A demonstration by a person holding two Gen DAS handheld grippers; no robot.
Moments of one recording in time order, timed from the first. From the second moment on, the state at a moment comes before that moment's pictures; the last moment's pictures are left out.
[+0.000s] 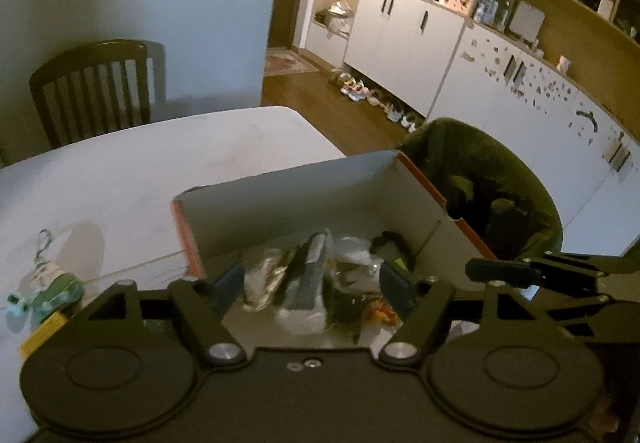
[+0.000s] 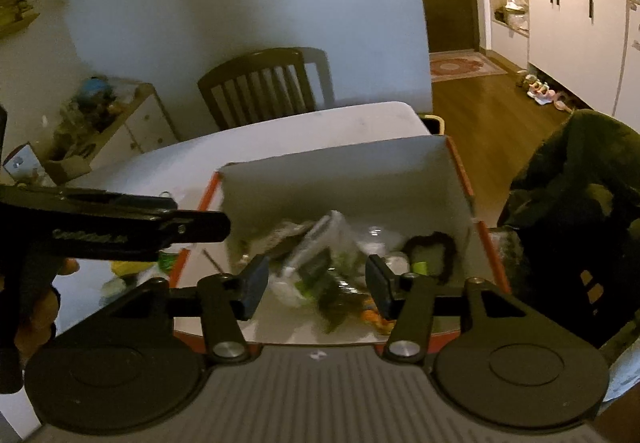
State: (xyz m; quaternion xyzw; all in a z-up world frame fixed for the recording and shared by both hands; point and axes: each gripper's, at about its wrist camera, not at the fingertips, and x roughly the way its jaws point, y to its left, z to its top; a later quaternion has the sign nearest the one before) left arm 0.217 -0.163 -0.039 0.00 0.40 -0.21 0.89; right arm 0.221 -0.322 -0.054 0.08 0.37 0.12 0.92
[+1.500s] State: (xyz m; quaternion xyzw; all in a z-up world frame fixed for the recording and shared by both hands) left arm 0.184 0.116 -0.128 -0.04 0.39 -0.12 0.91; right arm 0.263 -0.053 -0.098 0.03 0.43 0.15 0.89
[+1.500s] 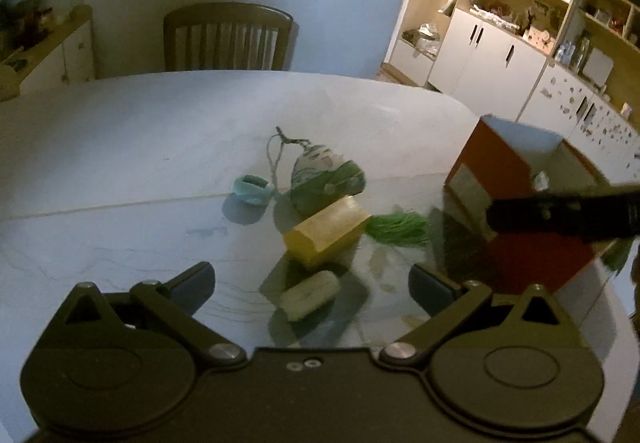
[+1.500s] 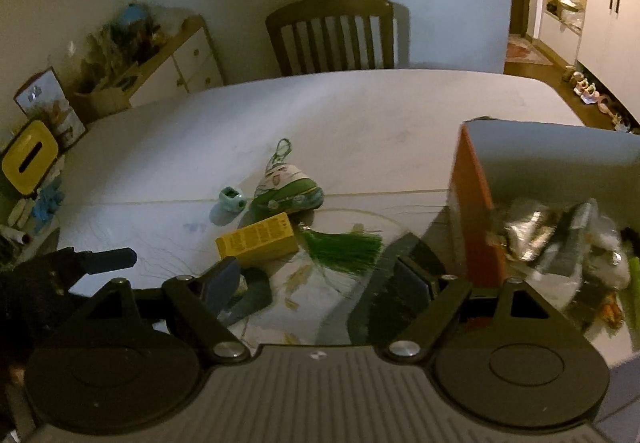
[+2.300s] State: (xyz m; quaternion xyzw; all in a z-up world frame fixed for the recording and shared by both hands) left arm 0.205 0.110 -0.180 -0.01 0.41 -0.14 0.90; right arm 0.333 0.036 -0.165 -0.09 0.48 0.21 0.85
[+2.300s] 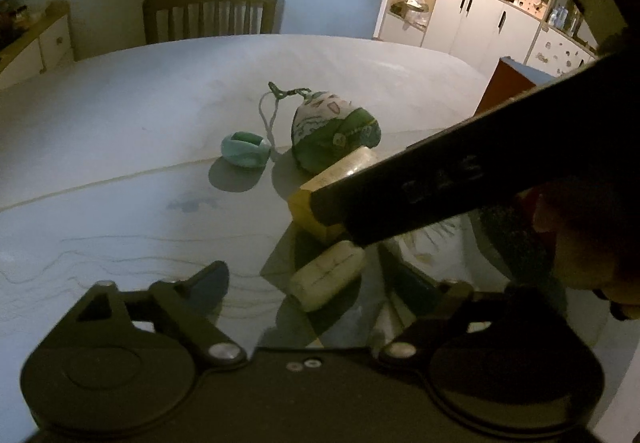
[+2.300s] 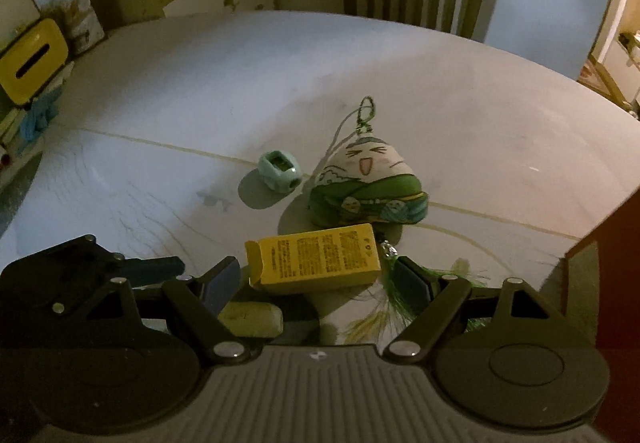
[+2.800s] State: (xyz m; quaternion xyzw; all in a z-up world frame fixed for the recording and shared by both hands) left arm 0.205 0.101 -0.183 0.02 0.40 -0.15 0.90; right arm 0.342 0.050 -0.181 -0.12 0.49 0.21 0.84
